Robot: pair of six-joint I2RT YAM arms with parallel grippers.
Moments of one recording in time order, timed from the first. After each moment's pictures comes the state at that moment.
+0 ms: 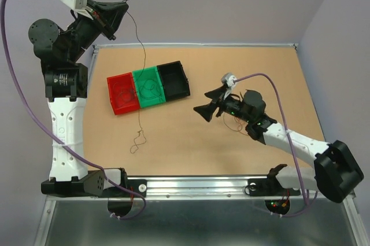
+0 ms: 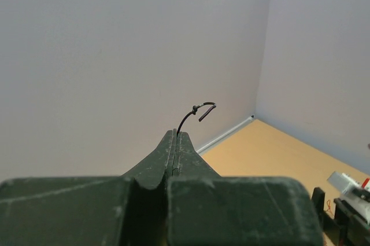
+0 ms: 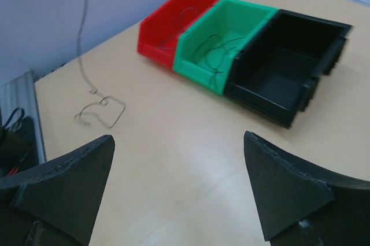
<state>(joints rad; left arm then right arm) 0.01 1.26 1.78 -0.07 0.69 -0.25 0.60 1.18 0.60 0.59 -0.40 0.24</state>
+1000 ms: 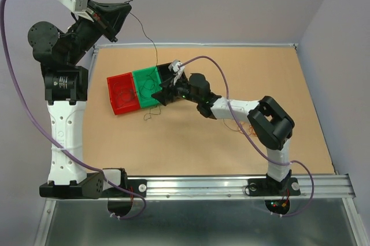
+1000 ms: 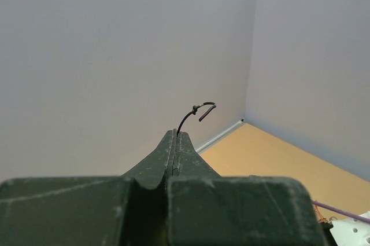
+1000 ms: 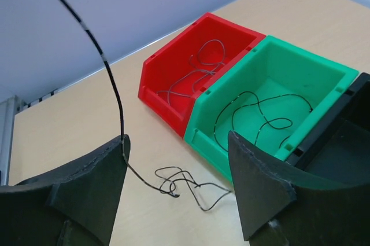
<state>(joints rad) -0.02 1.24 1.78 -0.07 0.70 -0.27 0.80 1.96 1.26 0.69 -0.36 0.22</state>
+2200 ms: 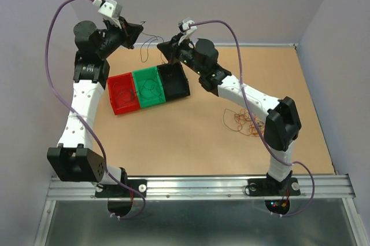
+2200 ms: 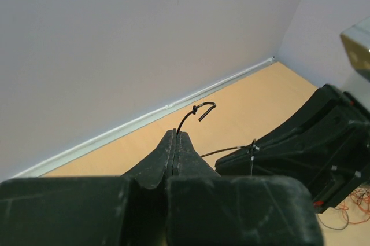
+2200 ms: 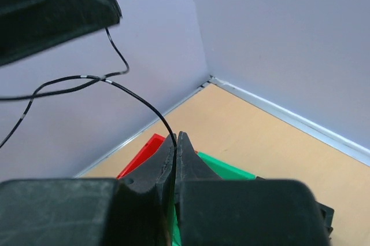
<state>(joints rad) -0.04 1.38 1.52 -0.03 0.60 -0.14 0.75 1.90 1.69 0.39 -0.10 0.23</state>
